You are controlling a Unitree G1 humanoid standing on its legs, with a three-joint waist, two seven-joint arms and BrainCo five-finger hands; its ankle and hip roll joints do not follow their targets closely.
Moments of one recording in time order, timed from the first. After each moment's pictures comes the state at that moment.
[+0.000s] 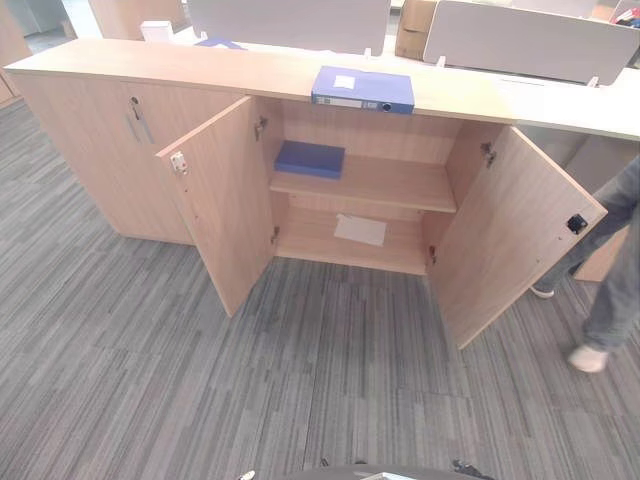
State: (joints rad) left arm 0.07 0.20 -0.20 1.21 -0.62 0.24 -0.23; right arm 0.03 -0.16 0.27 1.22 0.24 0.07 0.04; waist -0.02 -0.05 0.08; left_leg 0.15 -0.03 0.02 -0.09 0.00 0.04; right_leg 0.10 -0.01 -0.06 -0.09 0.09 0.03
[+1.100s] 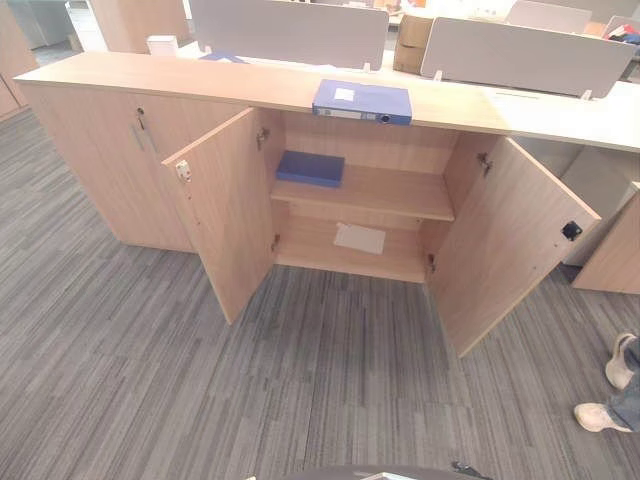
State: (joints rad) left arm 0.07 0.20 -0.20 1.21 -0.60 0.27 -0.25; right arm 0.03 -0.16 0.28 1.22 0.24 0.07 0.05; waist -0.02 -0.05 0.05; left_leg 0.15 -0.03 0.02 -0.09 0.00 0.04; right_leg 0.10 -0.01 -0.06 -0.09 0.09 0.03
